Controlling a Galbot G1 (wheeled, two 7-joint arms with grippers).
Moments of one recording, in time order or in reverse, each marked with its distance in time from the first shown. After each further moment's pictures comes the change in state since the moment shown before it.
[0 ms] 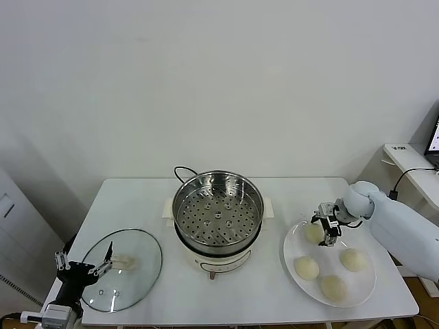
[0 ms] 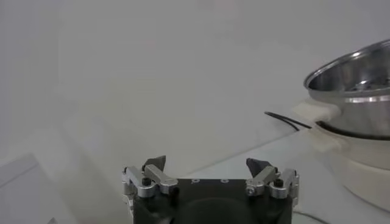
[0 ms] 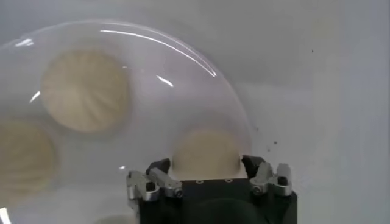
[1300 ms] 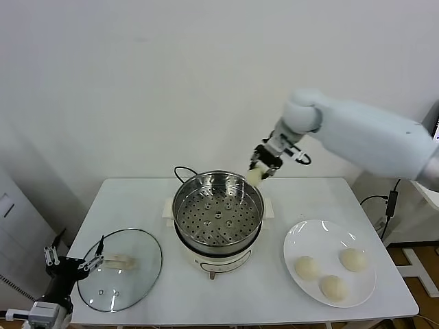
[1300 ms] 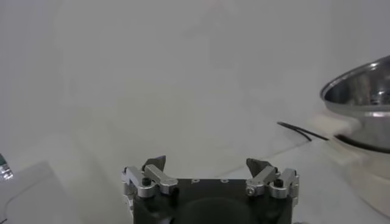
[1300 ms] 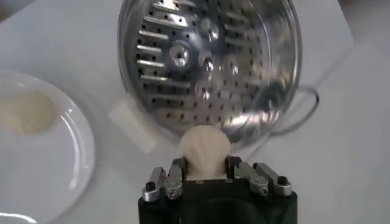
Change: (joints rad) left arm -0.012 0.028 -0.044 -0.028 -0.055 0.003 0.002; right arm 0.739 0.359 -0.593 0.117 0.171 0.470 -0.062
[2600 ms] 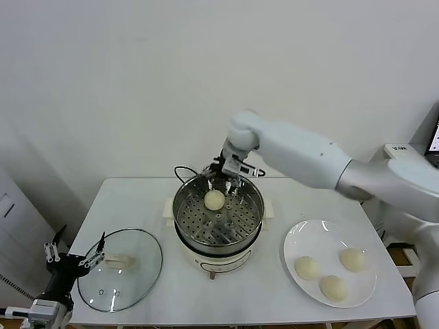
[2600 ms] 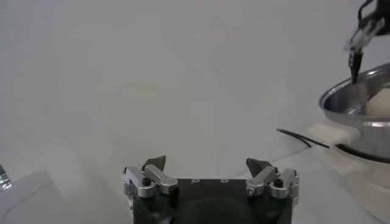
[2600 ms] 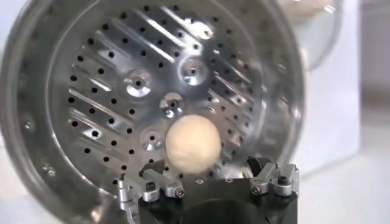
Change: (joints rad) left arm -0.005 0.010 0.012 -0.017 0.004 0.005 -0.002; right arm 0.015 0.105 -0.027 -0.157 0.147 -0.069 0.009
